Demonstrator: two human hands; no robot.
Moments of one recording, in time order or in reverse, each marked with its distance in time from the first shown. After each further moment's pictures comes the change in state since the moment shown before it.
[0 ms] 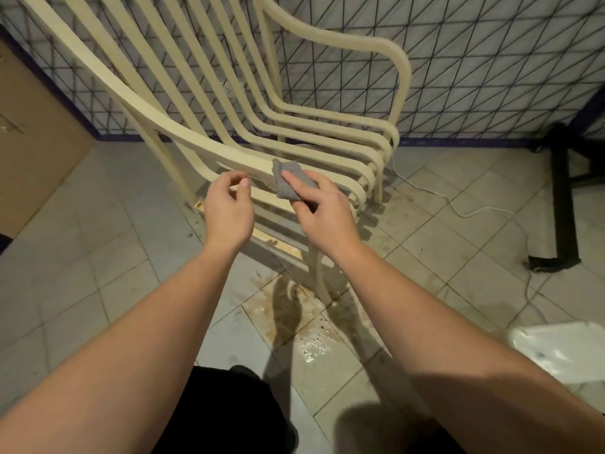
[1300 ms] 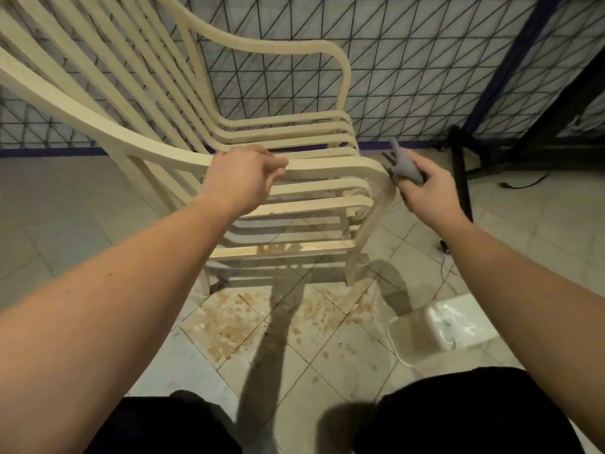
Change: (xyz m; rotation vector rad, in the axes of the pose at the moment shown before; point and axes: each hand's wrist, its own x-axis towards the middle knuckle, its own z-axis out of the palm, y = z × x) left_hand 0.007 0.107 0.092 0.654 -0.431 0.746; right_hand -0.040 0.095 -0.257 -0.098 0.292 0.251
